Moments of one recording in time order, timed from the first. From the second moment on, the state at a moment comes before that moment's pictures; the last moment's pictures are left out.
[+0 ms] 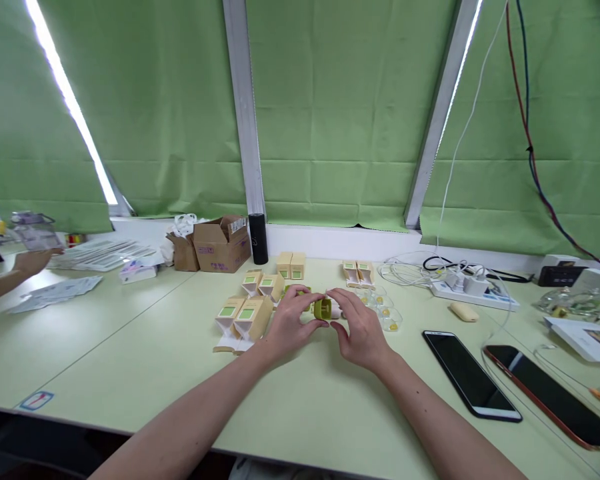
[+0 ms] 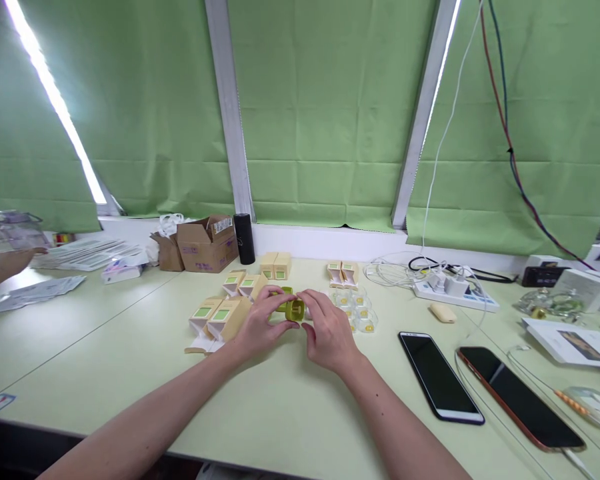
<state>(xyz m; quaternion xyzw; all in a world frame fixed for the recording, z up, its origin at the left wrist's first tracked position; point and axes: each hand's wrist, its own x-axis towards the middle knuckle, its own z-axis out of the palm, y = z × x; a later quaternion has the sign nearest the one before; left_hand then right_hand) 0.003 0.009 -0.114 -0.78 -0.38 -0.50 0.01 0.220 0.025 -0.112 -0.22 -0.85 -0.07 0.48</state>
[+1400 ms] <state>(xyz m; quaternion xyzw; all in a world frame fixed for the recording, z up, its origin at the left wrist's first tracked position) 0.019 0.012 -0.107 -0.62 -0.48 -0.54 -0.31 0.207 0.037 -0.135 -0.22 -0.81 0.01 0.54</state>
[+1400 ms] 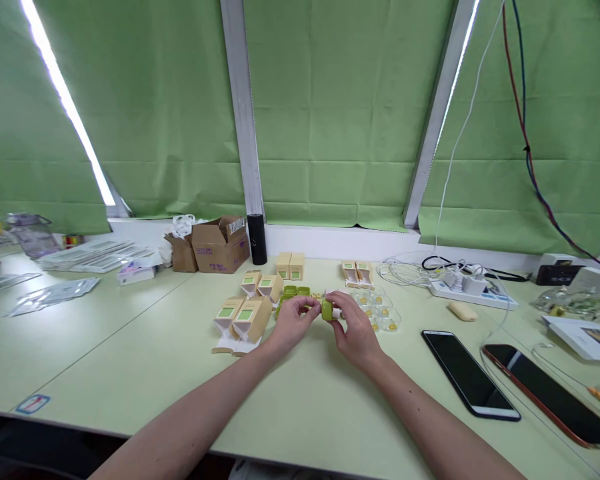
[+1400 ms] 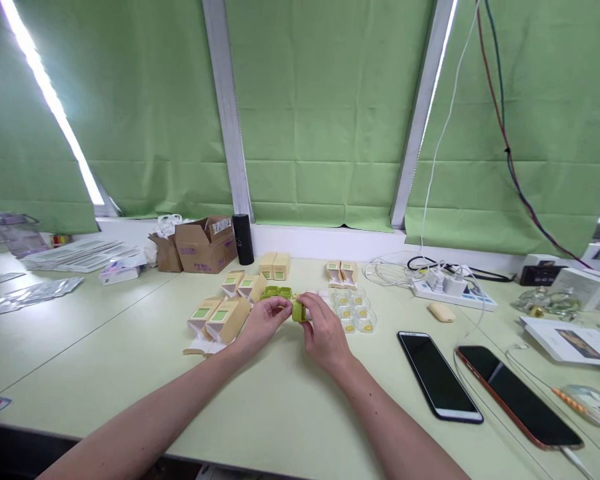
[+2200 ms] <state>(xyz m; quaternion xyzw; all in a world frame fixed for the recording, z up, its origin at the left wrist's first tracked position) 0.019 0.011 -0.105 -0.60 -0.47 -0.55 -0.33 0.206 0.038 -0.135 -0.23 -0.80 0.04 0.55</state>
